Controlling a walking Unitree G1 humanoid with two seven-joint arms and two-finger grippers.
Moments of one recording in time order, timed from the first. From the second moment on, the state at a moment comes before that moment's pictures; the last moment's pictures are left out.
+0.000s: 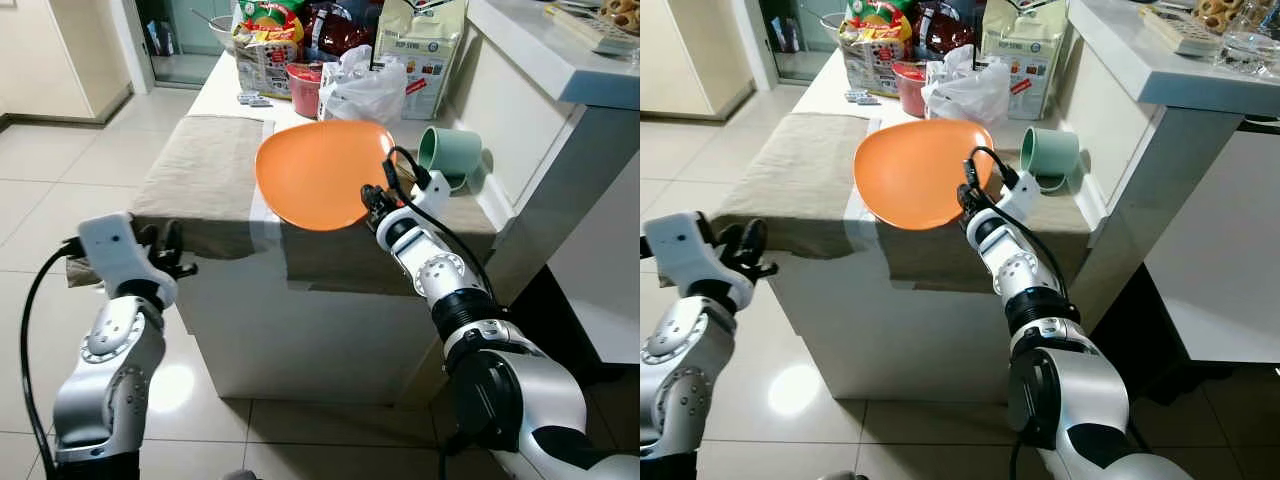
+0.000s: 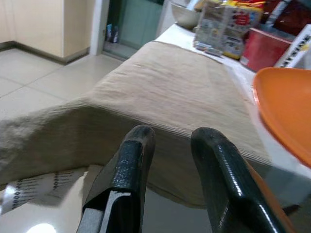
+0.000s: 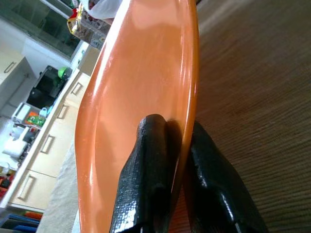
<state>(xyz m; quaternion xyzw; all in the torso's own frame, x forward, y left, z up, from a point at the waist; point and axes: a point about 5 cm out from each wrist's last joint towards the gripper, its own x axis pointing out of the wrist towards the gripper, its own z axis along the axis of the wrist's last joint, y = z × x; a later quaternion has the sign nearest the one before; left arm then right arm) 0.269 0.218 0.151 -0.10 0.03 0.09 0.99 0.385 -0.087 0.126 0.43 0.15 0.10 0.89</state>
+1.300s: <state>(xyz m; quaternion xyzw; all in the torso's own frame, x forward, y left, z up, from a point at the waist) 0.277 0.204 0.161 -0.09 0.01 0.06 0.99 0.378 -0.070 0.119 0.49 0.19 0.13 0.84</state>
